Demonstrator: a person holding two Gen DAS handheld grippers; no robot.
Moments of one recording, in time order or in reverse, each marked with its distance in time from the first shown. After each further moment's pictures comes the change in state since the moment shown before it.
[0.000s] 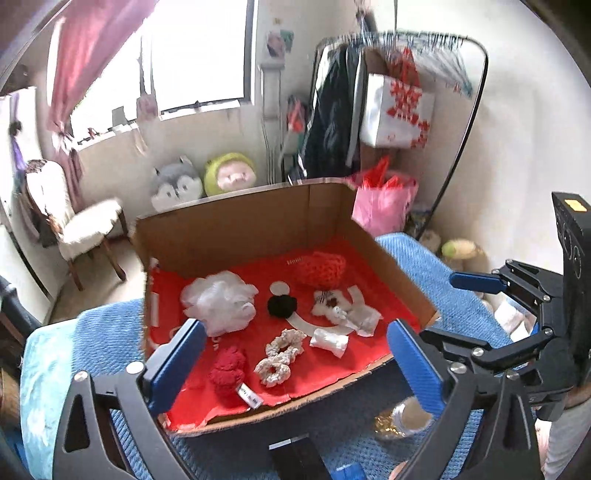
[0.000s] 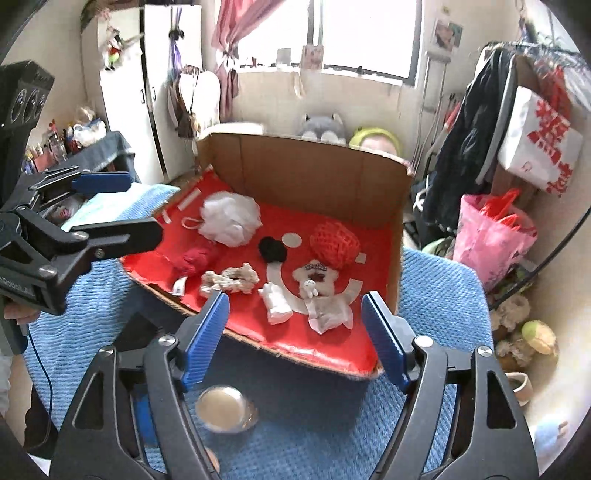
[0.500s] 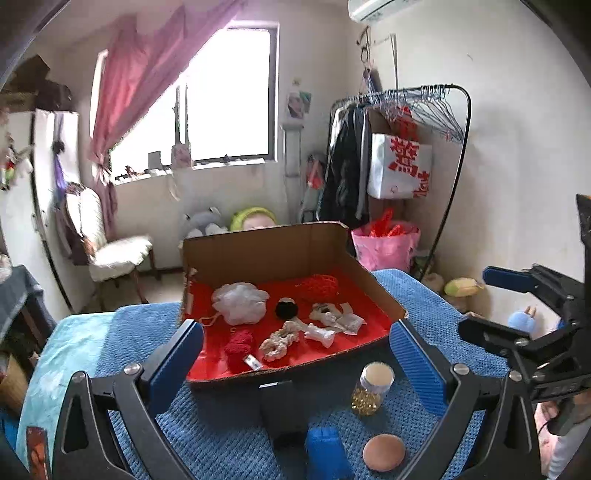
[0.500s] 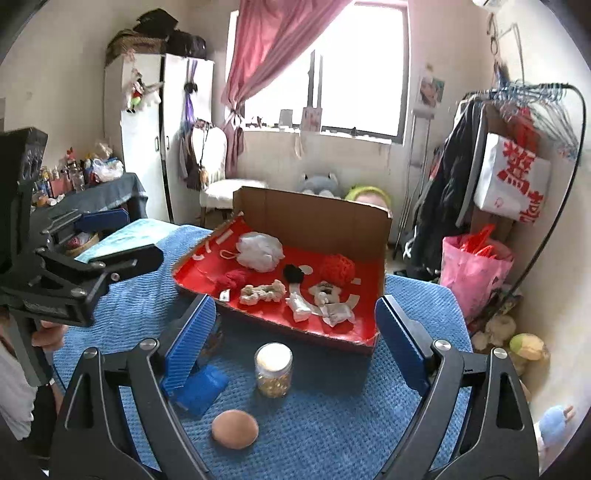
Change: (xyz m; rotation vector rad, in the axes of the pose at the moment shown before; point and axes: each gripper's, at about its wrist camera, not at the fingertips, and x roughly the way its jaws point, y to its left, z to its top) left arm -0.106 -0.035 -0.079 -0.028 -0.243 0.098; right arm -0.119 0.044 -0.063 -0.013 -0.257 -0.028
